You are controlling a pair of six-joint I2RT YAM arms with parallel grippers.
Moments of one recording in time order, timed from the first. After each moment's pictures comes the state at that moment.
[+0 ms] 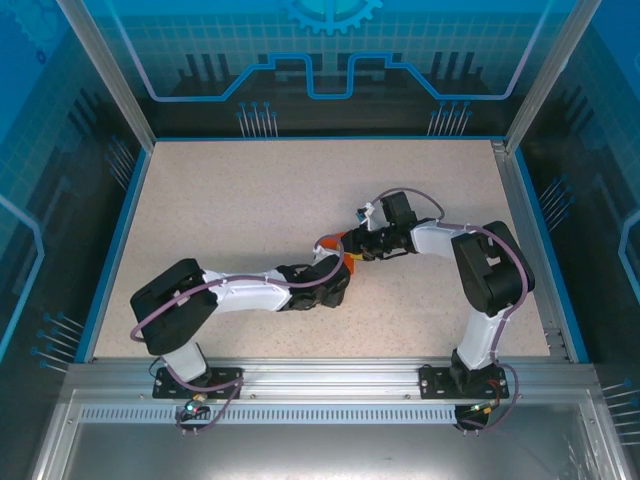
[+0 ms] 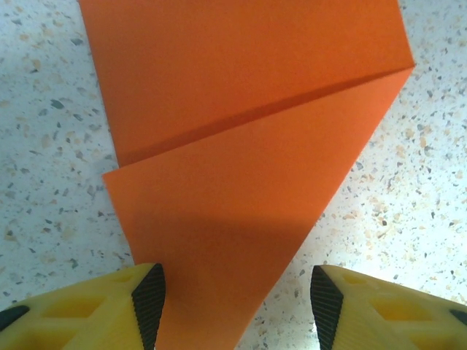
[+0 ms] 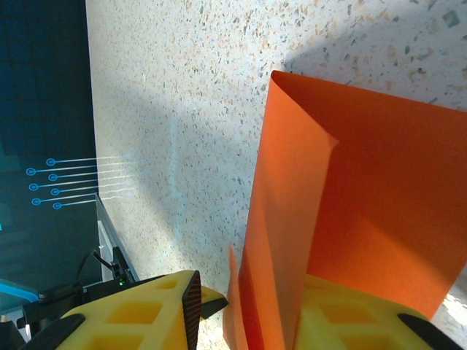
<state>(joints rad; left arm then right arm) -0.96 1.69 0.88 -0.26 -0.28 -0.66 0.37 1.84 0.97 -0.09 -0.82 0.59</state>
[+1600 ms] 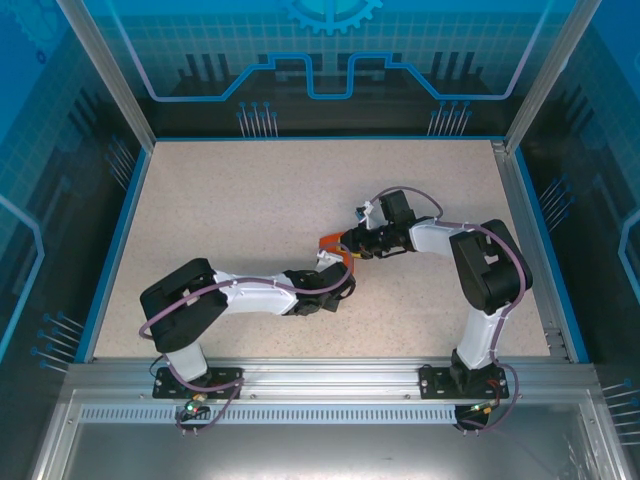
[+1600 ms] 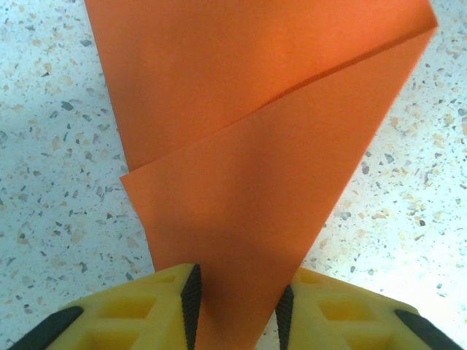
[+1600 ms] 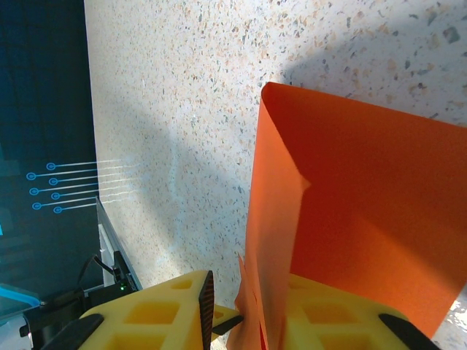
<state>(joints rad) -0.99 1.74 0.89 -0.26 -0.37 -0.64 0.37 1.86 1.00 -0.10 -0.81 0.60</state>
